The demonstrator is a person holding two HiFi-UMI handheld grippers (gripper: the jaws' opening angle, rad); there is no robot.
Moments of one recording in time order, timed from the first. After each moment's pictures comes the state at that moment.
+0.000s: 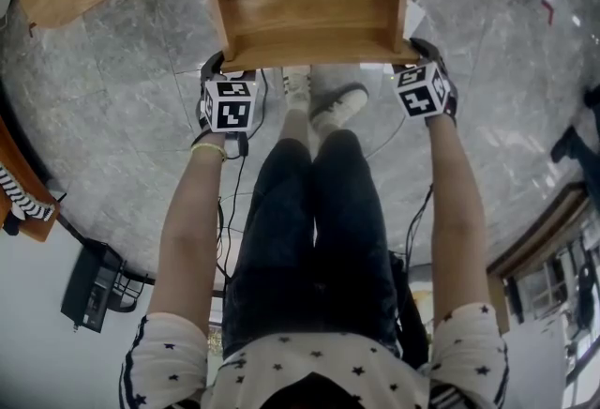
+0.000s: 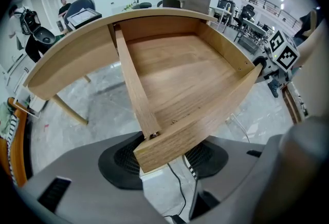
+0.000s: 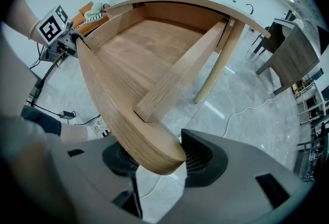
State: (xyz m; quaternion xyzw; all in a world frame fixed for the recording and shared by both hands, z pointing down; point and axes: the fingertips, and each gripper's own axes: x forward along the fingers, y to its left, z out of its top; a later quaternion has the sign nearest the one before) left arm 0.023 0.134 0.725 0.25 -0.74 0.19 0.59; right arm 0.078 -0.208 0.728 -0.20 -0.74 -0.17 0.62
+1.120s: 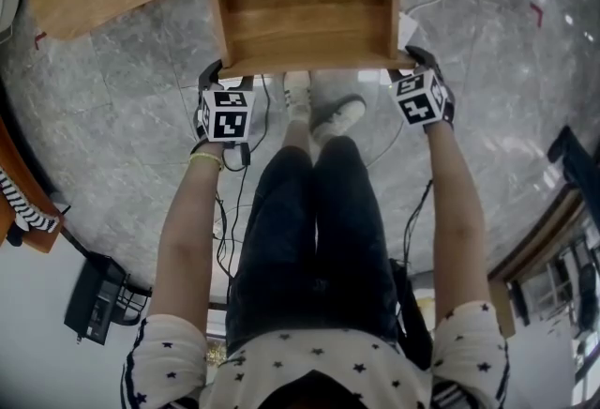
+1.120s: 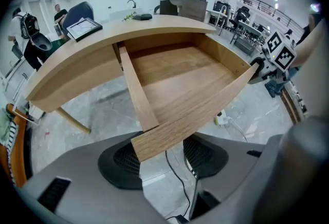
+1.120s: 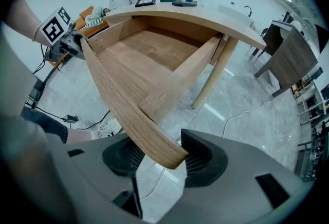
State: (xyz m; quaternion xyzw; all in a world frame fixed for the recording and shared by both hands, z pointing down) left arm -0.004 0.133 0.692 0.27 -0.75 0.20 0.57; right arm 0.060 -0.207 0.697 -0.20 -0.75 -0.16 0.61
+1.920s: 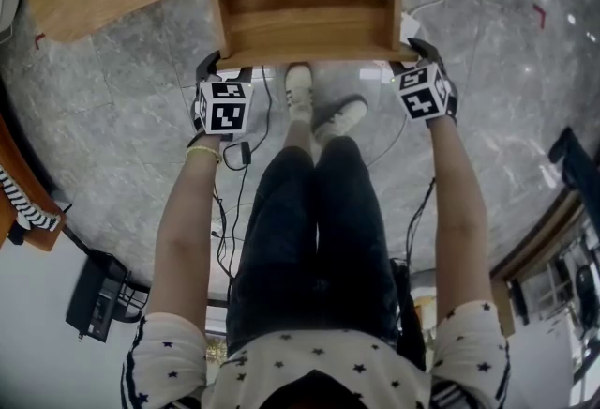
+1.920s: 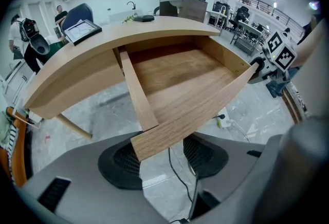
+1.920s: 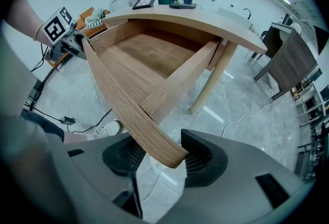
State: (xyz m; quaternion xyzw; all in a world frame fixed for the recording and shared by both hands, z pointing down) left arm -0.030 0.129 0.694 0.27 -0.75 0.20 0.57; right arm 0.037 -0.211 0.698 -0.20 -0.76 -0.17 0.60
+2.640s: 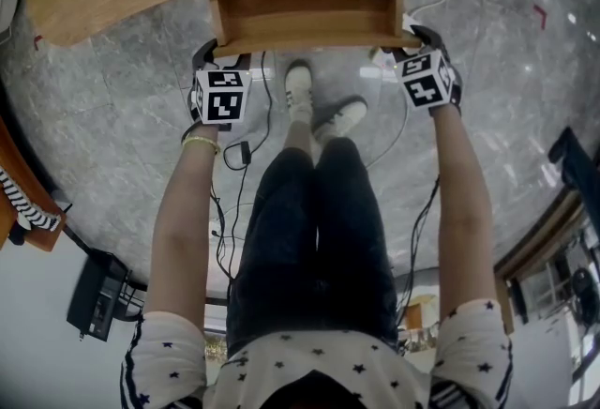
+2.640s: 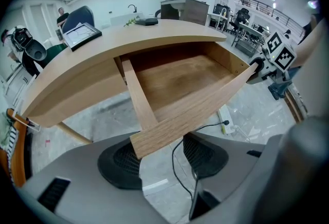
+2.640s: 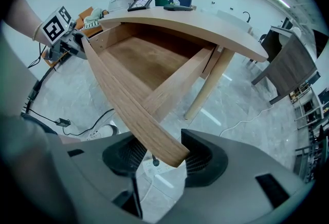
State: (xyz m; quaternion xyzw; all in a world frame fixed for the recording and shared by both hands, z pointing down) left arm -0.064 0.120 0.693 0.27 -0.76 0.20 0.56; right arm -0.001 -0.221 0.697 -0.19 -0.76 -0.18 0.59
